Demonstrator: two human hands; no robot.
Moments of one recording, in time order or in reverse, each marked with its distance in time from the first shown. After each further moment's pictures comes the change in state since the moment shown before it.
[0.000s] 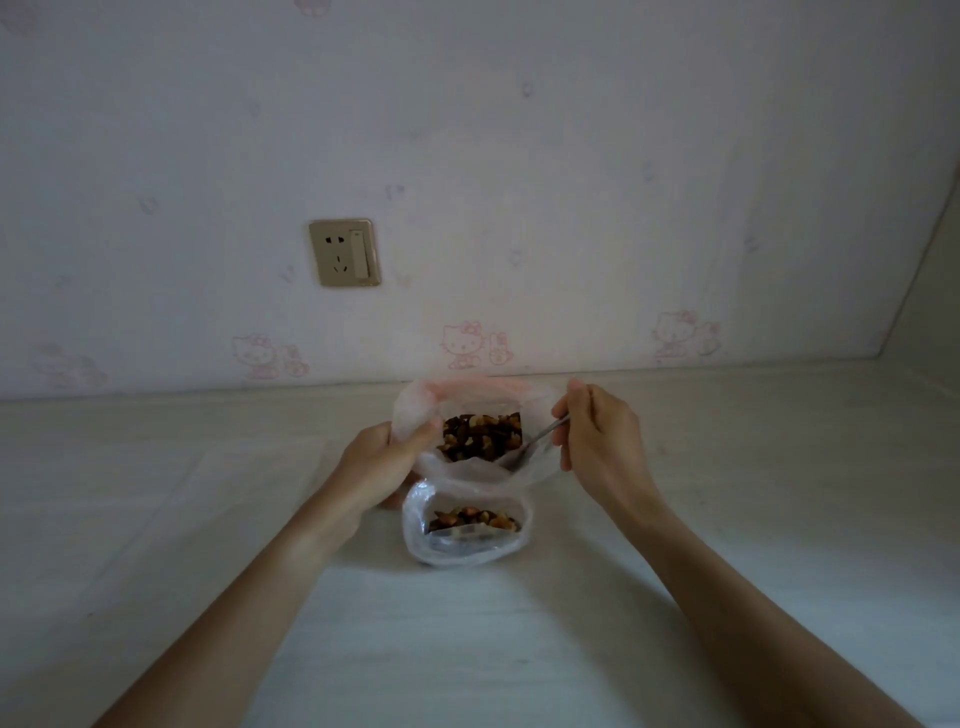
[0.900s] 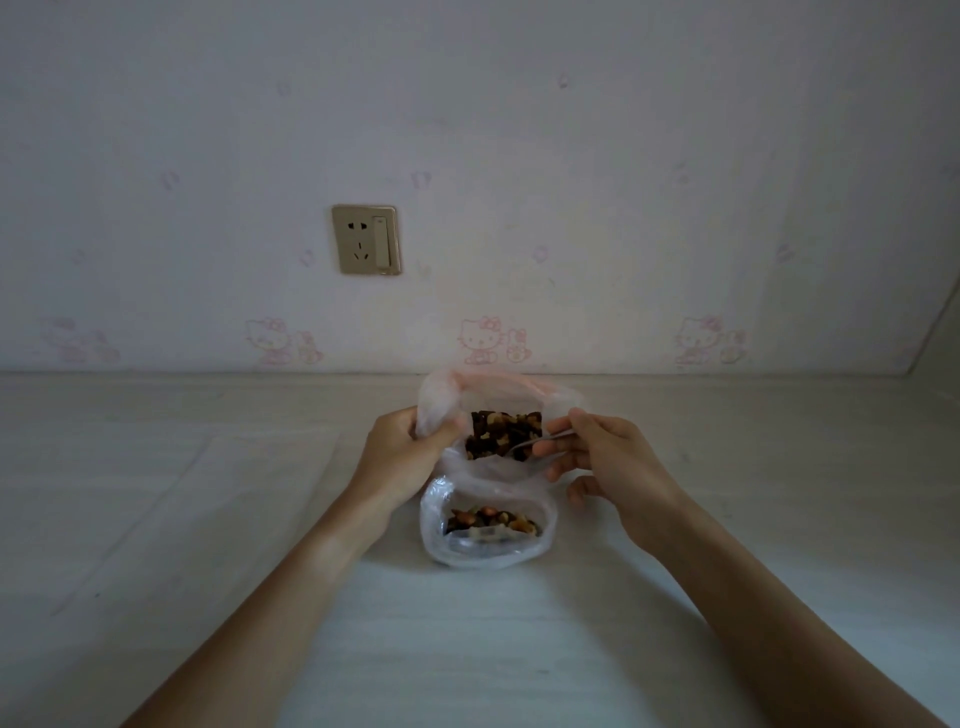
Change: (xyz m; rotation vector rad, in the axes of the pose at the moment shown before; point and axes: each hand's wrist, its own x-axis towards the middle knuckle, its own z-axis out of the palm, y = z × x) left_hand 0.002 -0.004 0.013 -0.145 0.087 0.154; right_hand -0.002 -0.001 0.000 0.232 -0.290 0.355
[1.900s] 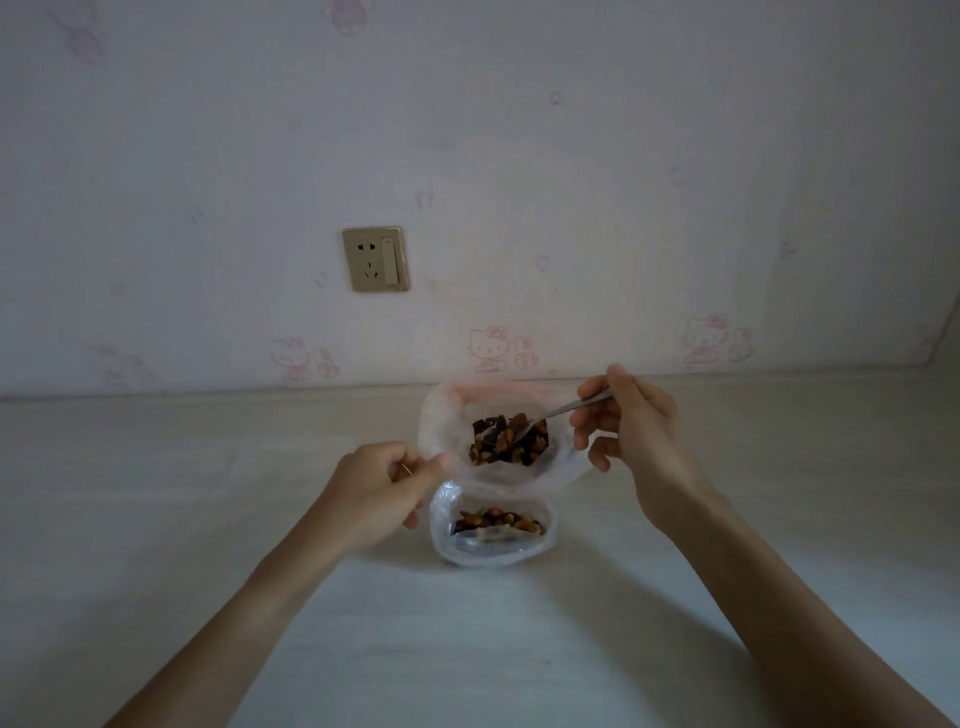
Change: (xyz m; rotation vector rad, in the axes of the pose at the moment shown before) left_hand -0.040 0.013 -0.041 0.440 -0.067 0.005; right_hand -0.007 -0.022 -0.012 0.207 0.054 -0.267
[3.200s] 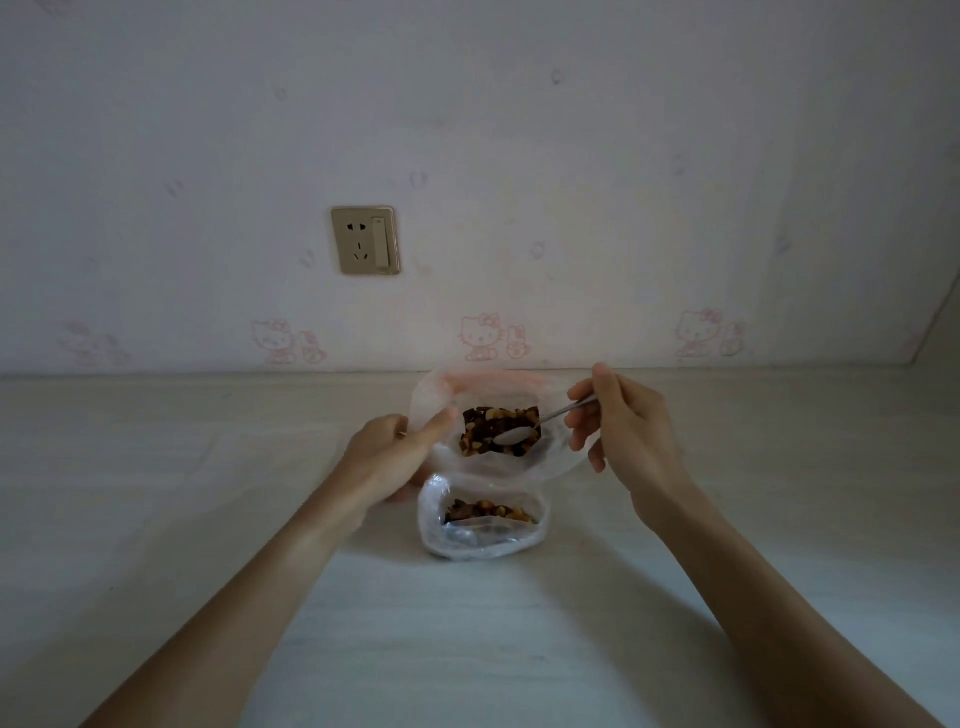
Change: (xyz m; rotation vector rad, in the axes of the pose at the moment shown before) left_hand 0.029 0.009 0.015 -0.205 -0.024 -0.197; right_hand 0.001 0.014 0.002 -0.252 0.088 -0.056
